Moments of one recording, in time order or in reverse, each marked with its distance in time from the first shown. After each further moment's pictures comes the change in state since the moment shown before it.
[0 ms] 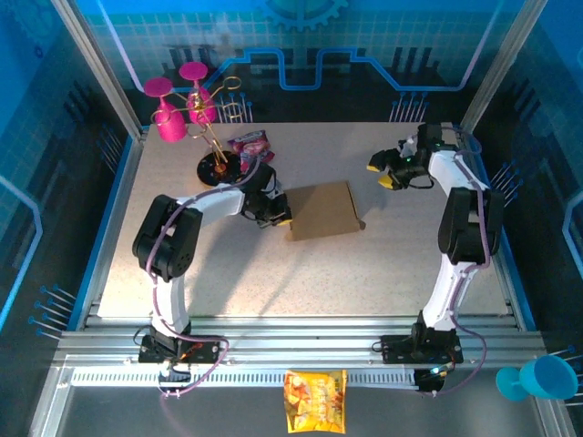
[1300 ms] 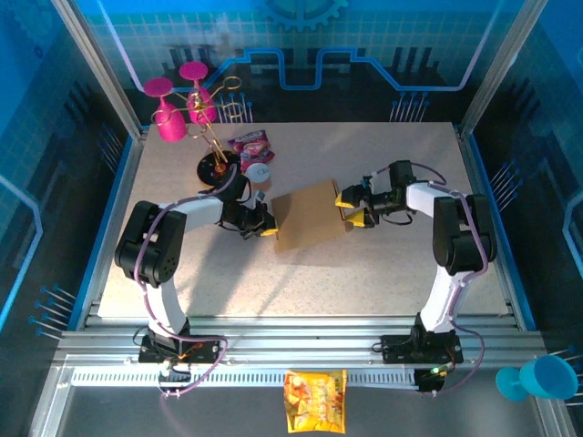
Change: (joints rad) left arm 0.125 -0.081 -0.195 0.078 0.195 0.063; right arm 0.137 -0.114 -0.444 0.261 -0.330 -0.045
